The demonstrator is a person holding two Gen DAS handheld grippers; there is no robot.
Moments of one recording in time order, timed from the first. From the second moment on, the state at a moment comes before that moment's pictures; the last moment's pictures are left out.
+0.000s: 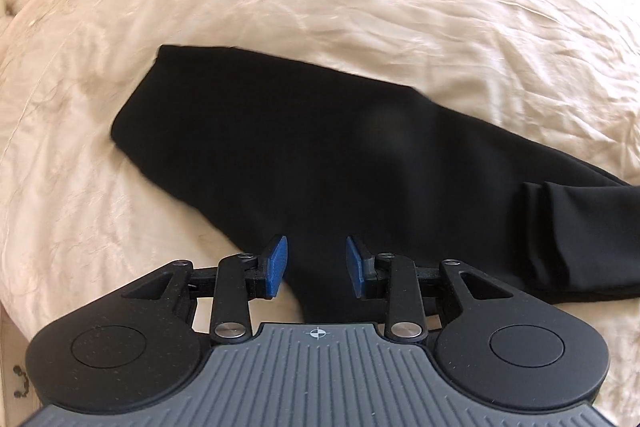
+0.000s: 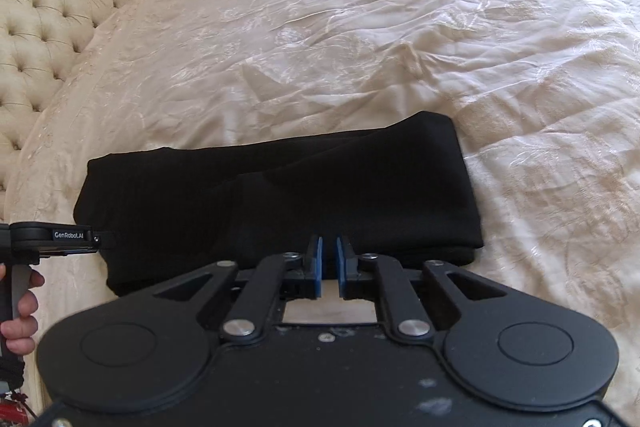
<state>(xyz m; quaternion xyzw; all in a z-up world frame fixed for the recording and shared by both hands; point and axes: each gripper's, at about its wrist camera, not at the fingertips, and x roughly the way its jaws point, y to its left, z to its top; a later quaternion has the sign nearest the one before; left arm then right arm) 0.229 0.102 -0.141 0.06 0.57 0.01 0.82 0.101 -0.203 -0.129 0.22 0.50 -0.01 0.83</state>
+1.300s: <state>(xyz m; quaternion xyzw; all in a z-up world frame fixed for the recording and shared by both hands) 0.325 0.292 -0.188 -0.01 0.58 -0.08 0.81 0.191 0.069 -0.209 0.13 0.62 0.00 0.77</state>
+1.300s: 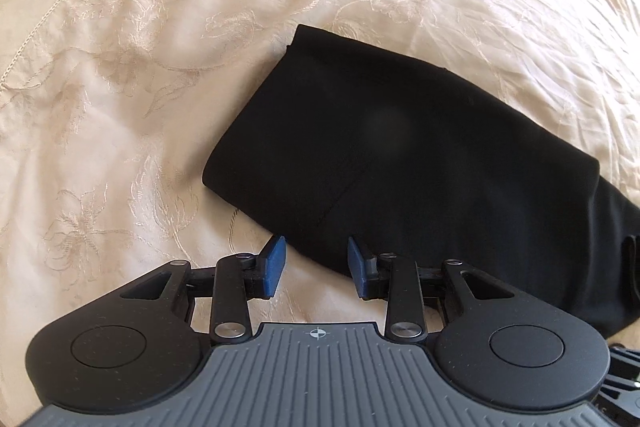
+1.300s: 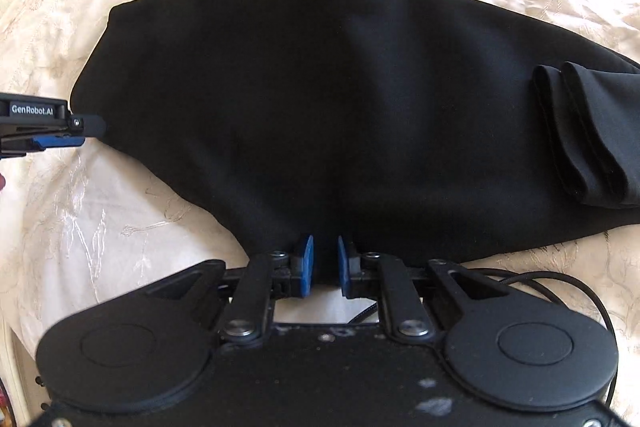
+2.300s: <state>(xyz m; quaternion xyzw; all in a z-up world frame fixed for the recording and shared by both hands) 0.356 0.300 -0.226 -0.13 0.59 -0.05 0.80 0.216 0.066 -0.220 0.14 0.65 0.00 0.75</state>
